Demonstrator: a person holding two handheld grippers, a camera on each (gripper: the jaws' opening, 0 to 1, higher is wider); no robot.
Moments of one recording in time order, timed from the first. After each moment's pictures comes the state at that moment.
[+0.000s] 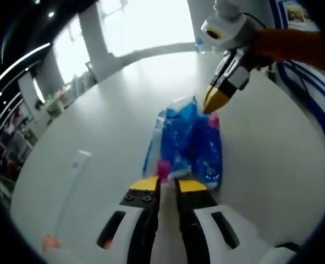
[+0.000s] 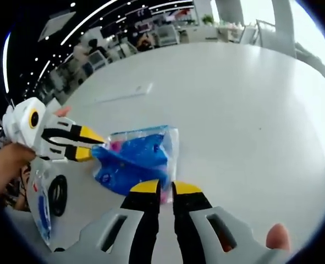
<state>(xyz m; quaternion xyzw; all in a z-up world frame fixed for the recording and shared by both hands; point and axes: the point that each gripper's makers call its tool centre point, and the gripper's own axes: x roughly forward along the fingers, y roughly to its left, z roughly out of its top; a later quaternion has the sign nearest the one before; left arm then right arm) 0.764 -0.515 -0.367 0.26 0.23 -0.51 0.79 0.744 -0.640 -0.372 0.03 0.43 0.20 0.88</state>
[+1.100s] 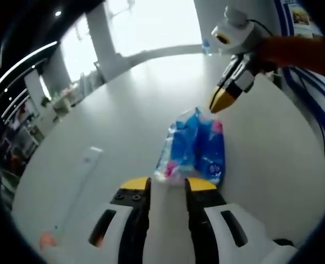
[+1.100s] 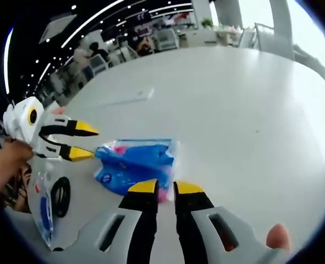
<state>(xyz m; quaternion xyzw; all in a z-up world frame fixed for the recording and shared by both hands) 0.763 -0.495 -0.345 0.25 0.22 -0.48 0.81 0.739 -0.643 -0.356 0.03 0.41 0.20 0.89</state>
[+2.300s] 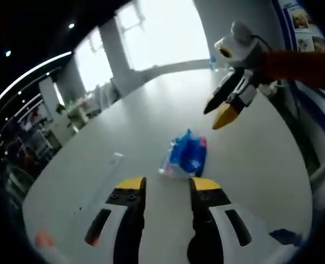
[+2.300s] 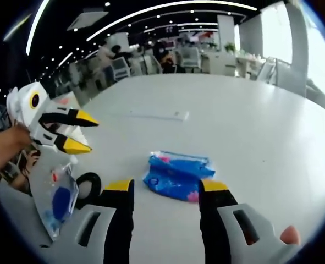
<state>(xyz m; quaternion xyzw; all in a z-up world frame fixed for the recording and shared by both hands) 0.698 -0.440 -0.262 0.23 0.18 -0.45 0.85 0.691 -0.582 -0.284 -0.04 0.33 0.27 0.90</state>
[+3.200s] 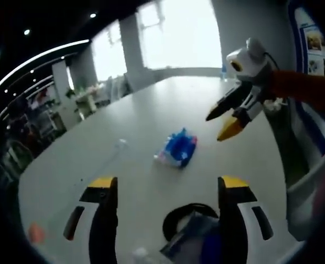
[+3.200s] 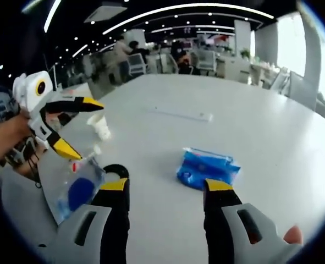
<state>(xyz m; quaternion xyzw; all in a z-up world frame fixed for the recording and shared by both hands) 0.645 -0.395 -0.240 0.17 0.20 -0.42 0.87 0.647 -0.538 -0.264 -0.07 0.32 0.31 0.89</state>
